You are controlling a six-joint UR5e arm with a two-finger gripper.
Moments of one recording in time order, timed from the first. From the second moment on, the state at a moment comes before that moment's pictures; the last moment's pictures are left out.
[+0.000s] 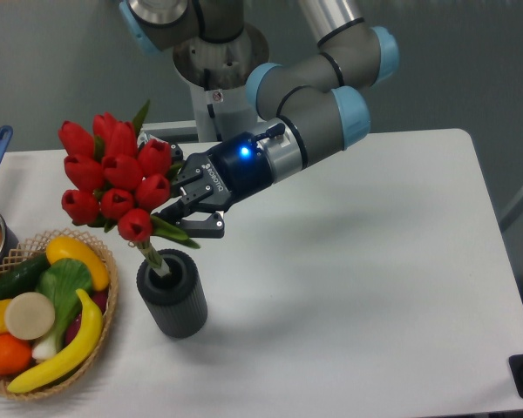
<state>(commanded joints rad) 2.53 -1.85 -1.82 -0.67 -0.01 1.08</state>
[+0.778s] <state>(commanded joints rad) 2.53 -1.94 -1.84 -0.67 0.04 1.11</state>
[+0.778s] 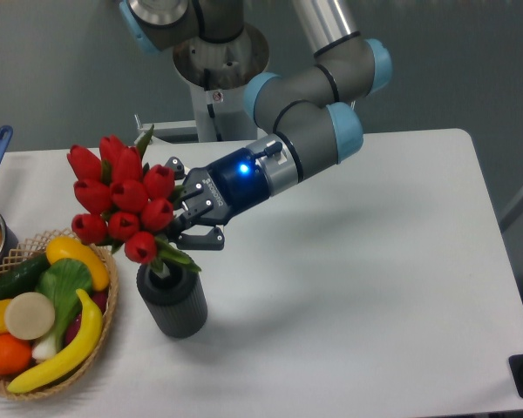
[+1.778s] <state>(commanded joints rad) 2.54 -1.98 -1.92 -0.67 0.08 1.28</state>
